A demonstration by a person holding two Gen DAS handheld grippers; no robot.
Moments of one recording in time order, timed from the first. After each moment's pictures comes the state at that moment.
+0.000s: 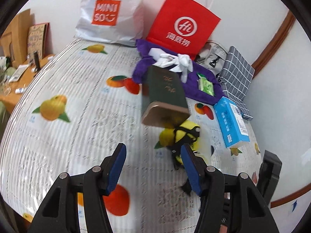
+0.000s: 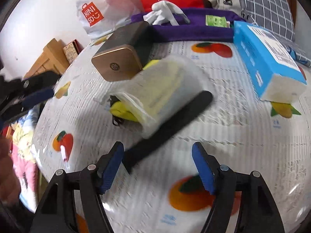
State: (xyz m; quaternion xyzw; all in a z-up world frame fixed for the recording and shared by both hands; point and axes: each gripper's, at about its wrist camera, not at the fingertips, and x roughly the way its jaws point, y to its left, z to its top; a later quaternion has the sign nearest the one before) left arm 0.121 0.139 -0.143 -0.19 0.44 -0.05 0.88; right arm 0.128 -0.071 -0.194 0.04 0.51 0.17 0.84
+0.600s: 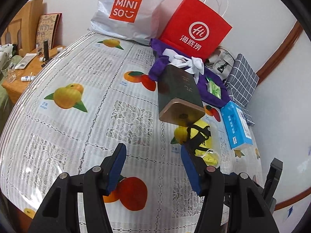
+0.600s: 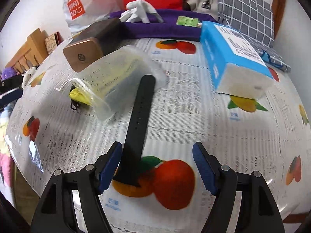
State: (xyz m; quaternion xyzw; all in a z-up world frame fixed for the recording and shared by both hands) left arm 0.109 0.165 -0.155 -0.22 0.44 -0.04 0.87; right arm 0.116 -0.123 -0.201 -0.03 0.51 0.11 0.85
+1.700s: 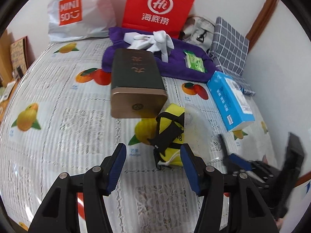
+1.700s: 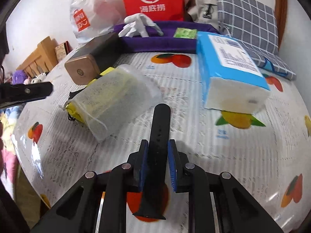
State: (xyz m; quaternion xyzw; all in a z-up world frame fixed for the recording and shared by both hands) left arm 0.150 0.068 -0.162 -0.10 0.48 -0.08 0.87; right arm 0.131 -0.154 -0.197 -0.01 0.47 0.15 0.87
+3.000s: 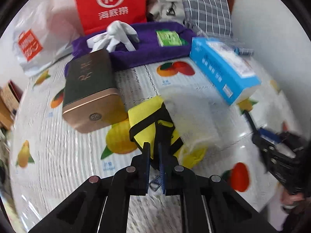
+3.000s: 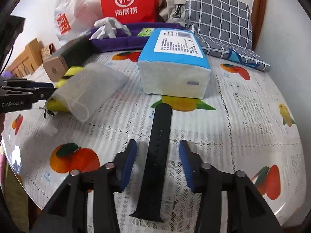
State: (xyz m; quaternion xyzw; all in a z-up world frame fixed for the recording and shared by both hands) left arm 0.161 0.003 -0.174 0.04 0.50 -0.11 0.86; right arm 0.118 -0.219 -0.208 -0.03 0.45 0.10 0.89
